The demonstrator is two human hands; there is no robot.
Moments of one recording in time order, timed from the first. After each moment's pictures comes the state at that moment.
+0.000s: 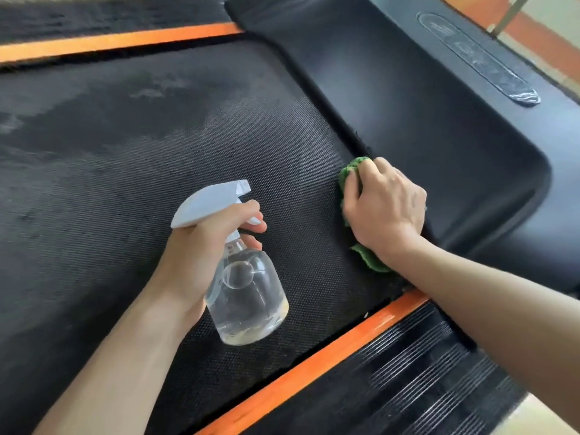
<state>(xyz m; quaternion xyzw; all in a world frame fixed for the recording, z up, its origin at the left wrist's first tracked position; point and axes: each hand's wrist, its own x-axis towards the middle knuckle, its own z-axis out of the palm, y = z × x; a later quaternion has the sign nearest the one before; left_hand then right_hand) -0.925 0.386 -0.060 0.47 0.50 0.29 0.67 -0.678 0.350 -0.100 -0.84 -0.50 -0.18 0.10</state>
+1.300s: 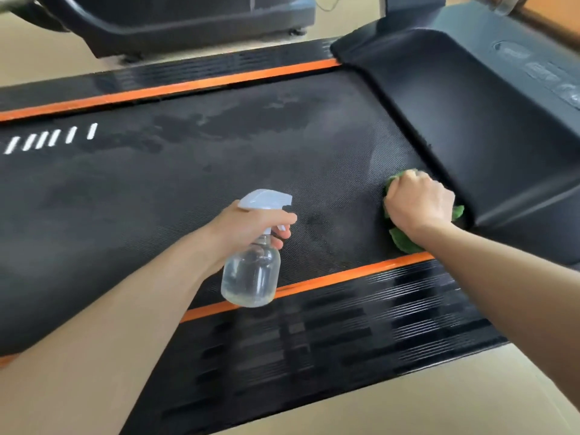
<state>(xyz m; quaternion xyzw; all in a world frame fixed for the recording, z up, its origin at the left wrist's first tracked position) -1.023 0.315 -0.002 0.54 0.60 0.13 0.58 -0.728 0.320 -0.080 -0.86 -0.51 -0.05 0.09</state>
